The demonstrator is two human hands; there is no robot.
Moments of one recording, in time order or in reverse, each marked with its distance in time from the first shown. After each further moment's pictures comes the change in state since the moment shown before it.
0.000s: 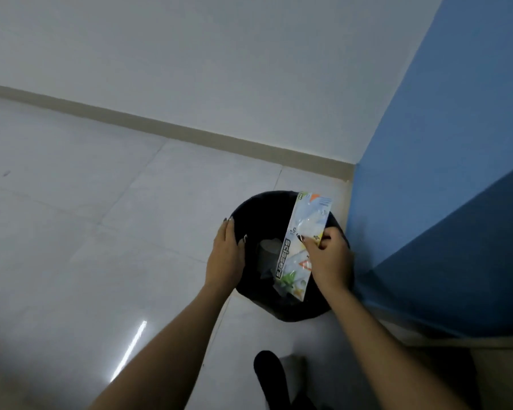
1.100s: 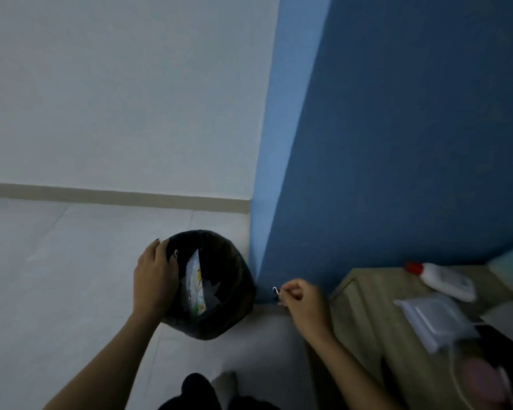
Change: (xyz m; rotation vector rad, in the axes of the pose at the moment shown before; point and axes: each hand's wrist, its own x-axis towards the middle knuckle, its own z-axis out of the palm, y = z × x) left_hand -0.046 0.089 -0.067 0.058 0.126 0.238; right_hand -0.096 0.029 -0.175 0.054 0.002 0.116
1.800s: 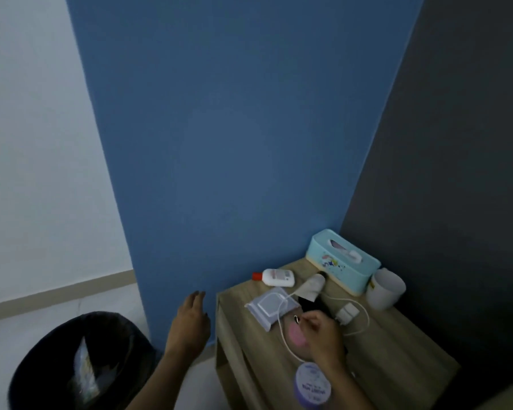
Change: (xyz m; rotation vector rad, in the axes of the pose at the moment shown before) left_hand -0.143 0.277 0.014 -0.140 -0.460 0.500; right_hand -0.147 0.061 -0.269 0.009 0.502 0.208
